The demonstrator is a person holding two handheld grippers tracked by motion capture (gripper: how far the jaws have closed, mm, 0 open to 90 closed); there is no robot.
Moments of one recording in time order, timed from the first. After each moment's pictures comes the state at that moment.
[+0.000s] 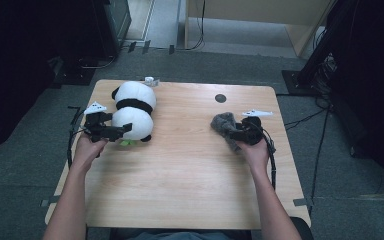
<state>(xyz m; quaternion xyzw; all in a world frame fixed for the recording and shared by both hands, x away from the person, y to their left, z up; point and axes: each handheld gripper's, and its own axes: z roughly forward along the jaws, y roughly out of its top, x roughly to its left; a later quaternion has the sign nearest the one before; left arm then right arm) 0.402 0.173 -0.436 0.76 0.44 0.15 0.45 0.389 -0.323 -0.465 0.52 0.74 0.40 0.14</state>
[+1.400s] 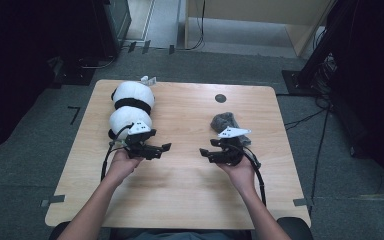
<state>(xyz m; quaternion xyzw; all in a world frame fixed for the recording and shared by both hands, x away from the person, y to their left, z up) 0.352 0.058 -0.460 0.81 0.34 0.10 0.46 0.327 -0.252 -0.465 0.40 0.80 0.43 0.10</state>
